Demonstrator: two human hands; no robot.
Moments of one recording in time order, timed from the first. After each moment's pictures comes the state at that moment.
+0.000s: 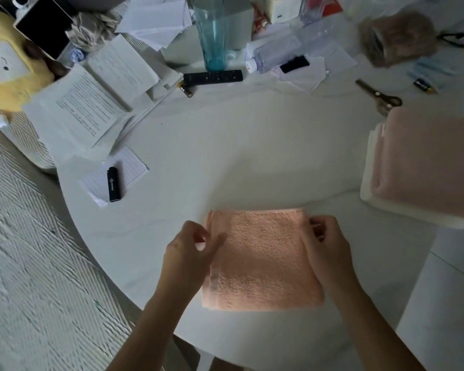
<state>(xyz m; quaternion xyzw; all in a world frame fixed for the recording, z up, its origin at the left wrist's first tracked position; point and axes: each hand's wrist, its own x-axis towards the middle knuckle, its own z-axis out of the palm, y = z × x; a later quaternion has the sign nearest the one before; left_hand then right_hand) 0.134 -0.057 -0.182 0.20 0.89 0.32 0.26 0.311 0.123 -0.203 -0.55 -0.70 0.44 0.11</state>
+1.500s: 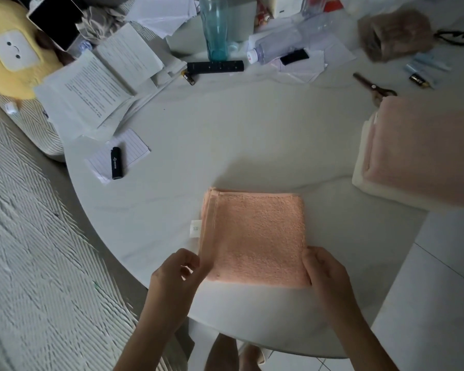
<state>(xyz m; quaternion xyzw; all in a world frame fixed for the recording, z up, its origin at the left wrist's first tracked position) 0.196 -0.122 -0.172 0.15 0.88 0.37 0.28 0.381 0.072 -0.198 -0.51 -0.65 0.54 0.11</state>
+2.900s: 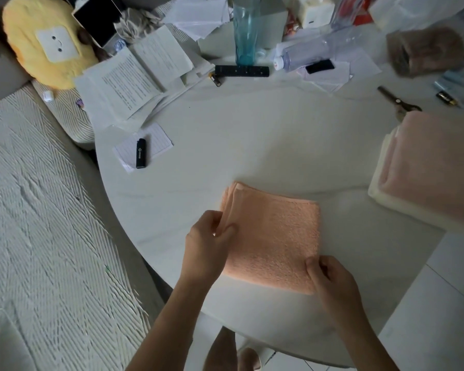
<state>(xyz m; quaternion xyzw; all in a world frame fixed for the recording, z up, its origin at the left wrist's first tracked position) 0.191 -0.067 -0.166 0.07 0.84 0.46 0.27 0.387 0.078 -0.213 -0.53 -0.70 0.47 0.04</state>
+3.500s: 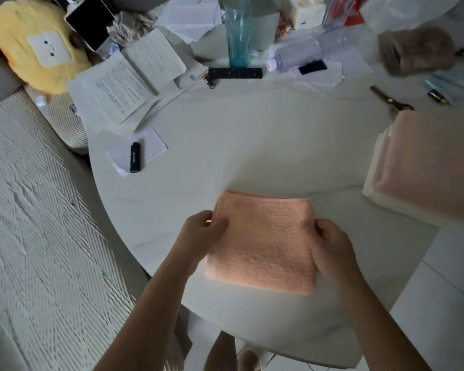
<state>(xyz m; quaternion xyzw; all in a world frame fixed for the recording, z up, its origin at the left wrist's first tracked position) 0.157 -0.059 -0.178 0.02 0.79 0.45 0.41 0.339 0.118 -0.195 -0.52 -0.71 0.47 0.07</state>
